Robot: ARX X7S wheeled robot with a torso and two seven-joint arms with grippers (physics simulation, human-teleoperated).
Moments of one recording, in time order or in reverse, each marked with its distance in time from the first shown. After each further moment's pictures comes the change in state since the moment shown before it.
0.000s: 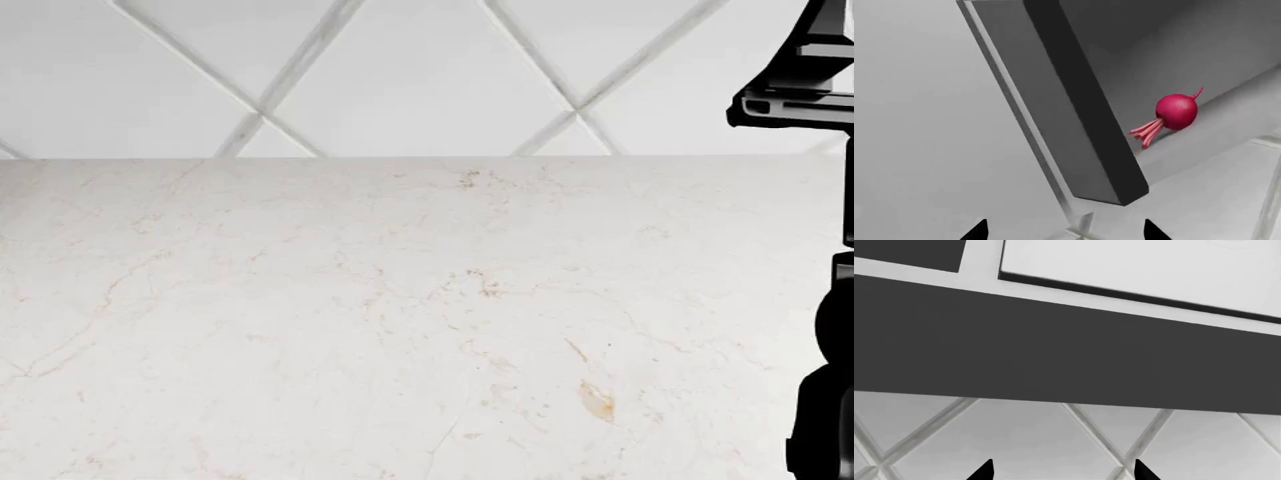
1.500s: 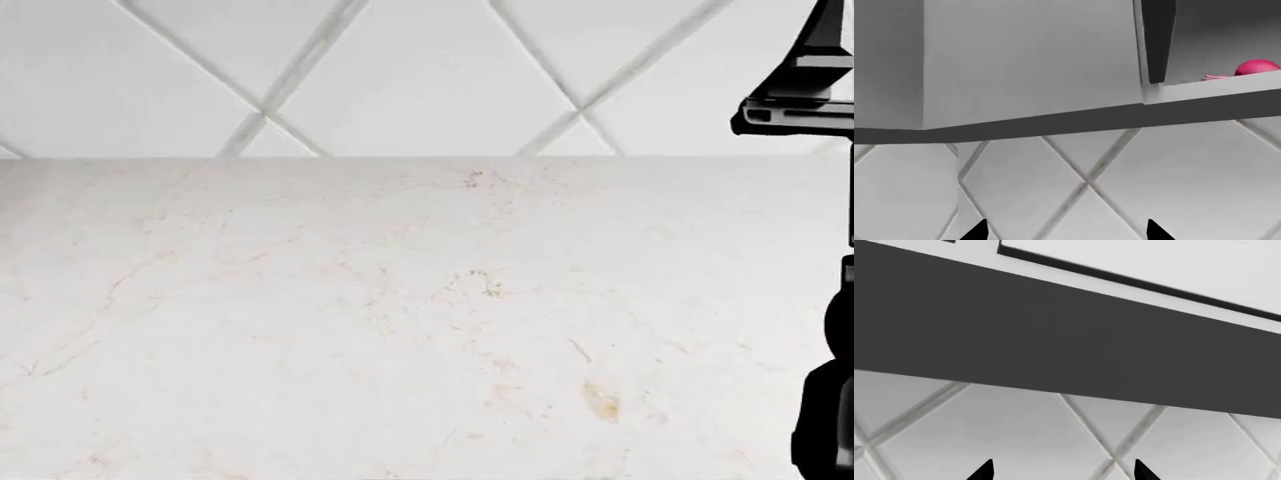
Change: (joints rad) left arm 1.140 -0.298 -0.909 0.274 -0.558 0.455 -0.617; right arm -0.003 0.013 0.011 0.037 -0.068 -0.010 -0.048
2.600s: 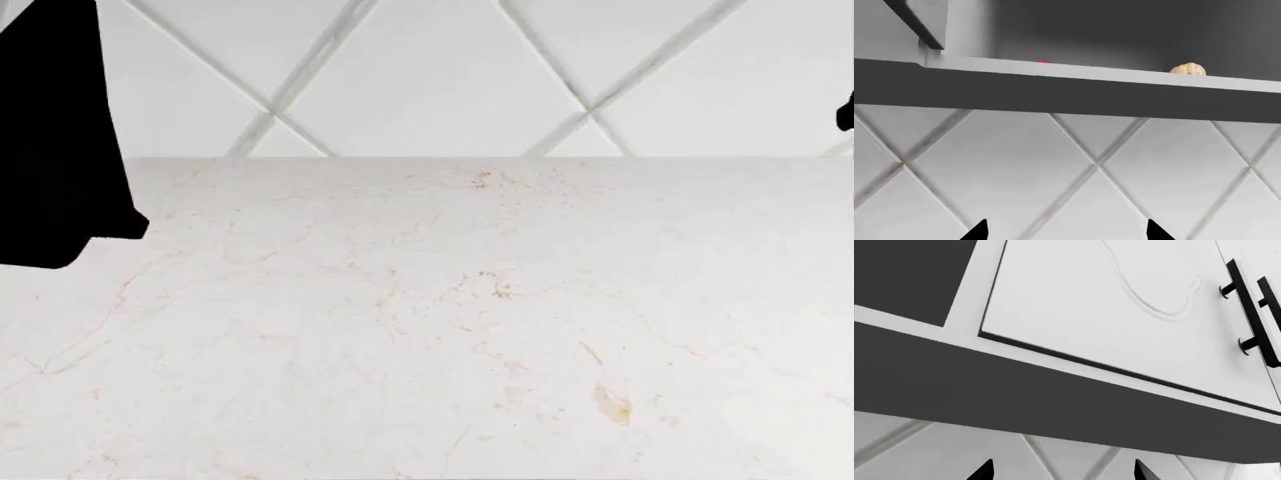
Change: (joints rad) left arm -0.262 0.272 0.377 0.318 -0.382 0.344 -0.284; right arm -0.017 0.039 0.072 -0.253 -0.066 0.117 0.013
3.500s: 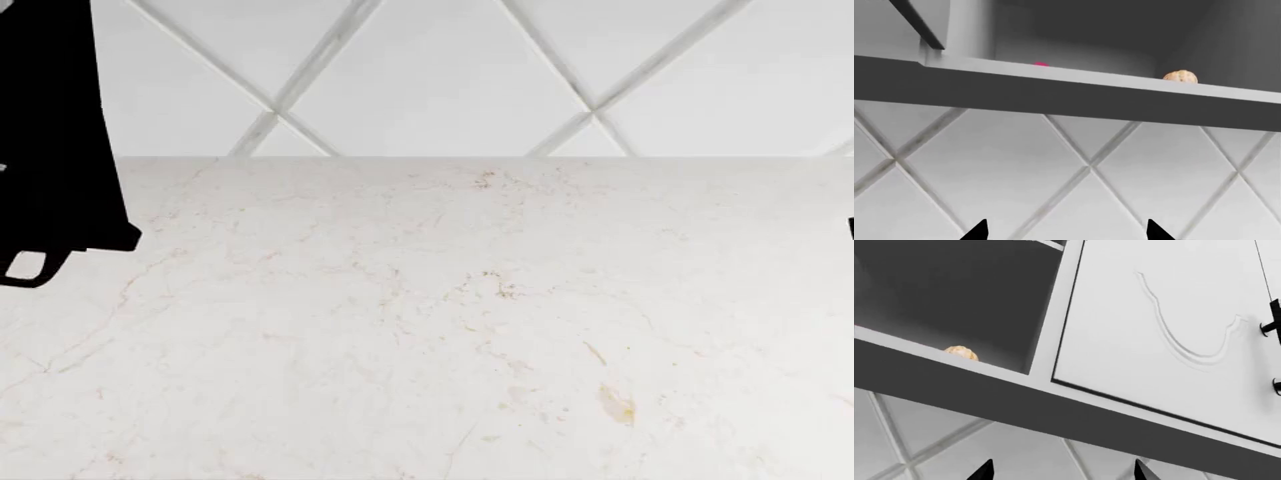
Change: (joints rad) left arm -0.013 -0.010 0.002 0.024 -0.035 0.058 -0.013; right arm 0.524 0.410 0.249 -0.247 2.119 0.867 1.453
